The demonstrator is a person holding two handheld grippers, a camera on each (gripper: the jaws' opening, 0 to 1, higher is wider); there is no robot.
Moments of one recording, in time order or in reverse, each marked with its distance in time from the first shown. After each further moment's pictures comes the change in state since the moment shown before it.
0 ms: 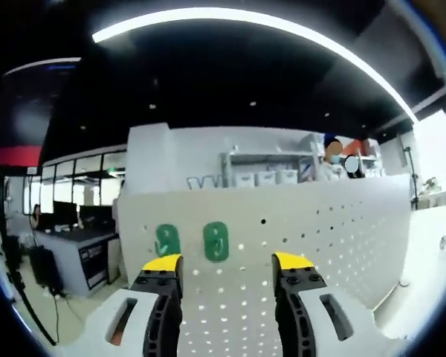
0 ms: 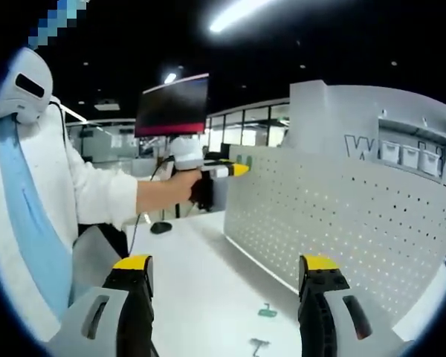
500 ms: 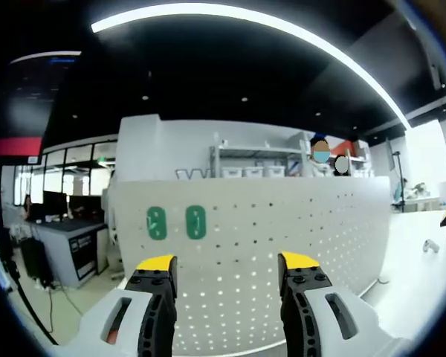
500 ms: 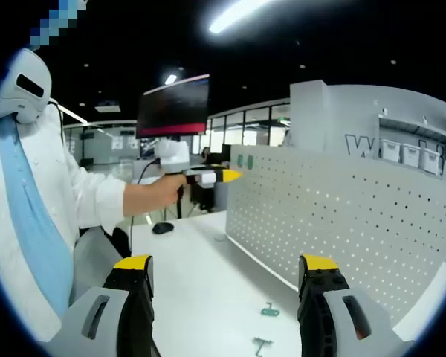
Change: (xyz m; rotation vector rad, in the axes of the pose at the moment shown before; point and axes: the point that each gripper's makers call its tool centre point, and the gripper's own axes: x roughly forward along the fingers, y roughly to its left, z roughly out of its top) left arm -0.041 -0.020 -0.012 -0.026 0.040 -0.070; right arm -0.001 0.004 -0.003 0.008 -0.005 0.010
